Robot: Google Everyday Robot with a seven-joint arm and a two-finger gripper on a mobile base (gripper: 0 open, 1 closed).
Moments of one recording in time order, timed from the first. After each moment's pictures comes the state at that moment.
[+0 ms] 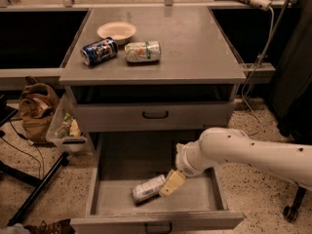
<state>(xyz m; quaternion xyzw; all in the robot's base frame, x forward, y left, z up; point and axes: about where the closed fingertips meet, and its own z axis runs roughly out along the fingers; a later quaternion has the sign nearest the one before) 0.500 -0.063 0.572 -0.54 0.80 0.14 0.24</state>
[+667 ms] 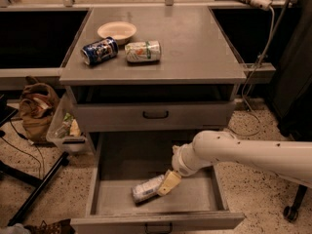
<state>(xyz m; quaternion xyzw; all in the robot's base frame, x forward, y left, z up) 0.522 -0.059 0.528 -0.54 0.79 0.14 0.24</state>
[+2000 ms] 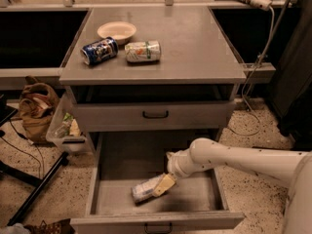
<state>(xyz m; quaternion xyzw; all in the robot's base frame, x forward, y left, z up) 0.551 -0.038 0.448 -0.53 0.78 0.20 0.26</state>
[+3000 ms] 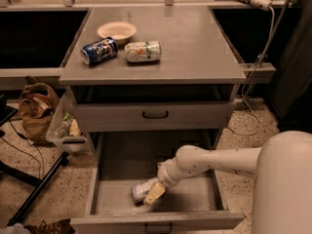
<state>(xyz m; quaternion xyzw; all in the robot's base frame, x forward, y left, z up) 0.537 -0.002 0.390 -0.54 0.78 0.22 0.21</state>
